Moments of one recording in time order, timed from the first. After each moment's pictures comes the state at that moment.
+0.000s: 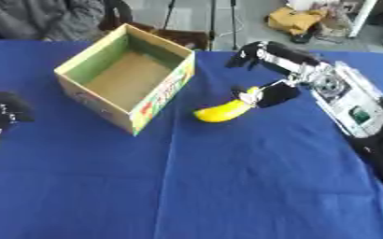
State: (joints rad) left arm -0.38 0.22 0.01 -1.66 0.20 -0.08 -0.20; right arm -0.78 -0.69 0.34 -1.38 0.38 -0.25 0.44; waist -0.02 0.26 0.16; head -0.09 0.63
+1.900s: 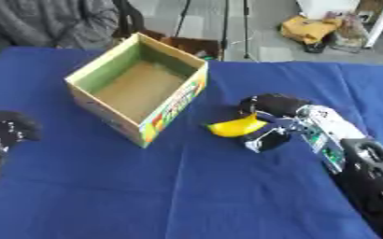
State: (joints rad) left arm -0.40 0.20 -0.01 -1.66 0.20 -0.08 -0.23; right arm -0.77 -0.61 0.29 -1.16 0.86 -0.39 0.35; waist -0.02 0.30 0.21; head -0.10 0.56
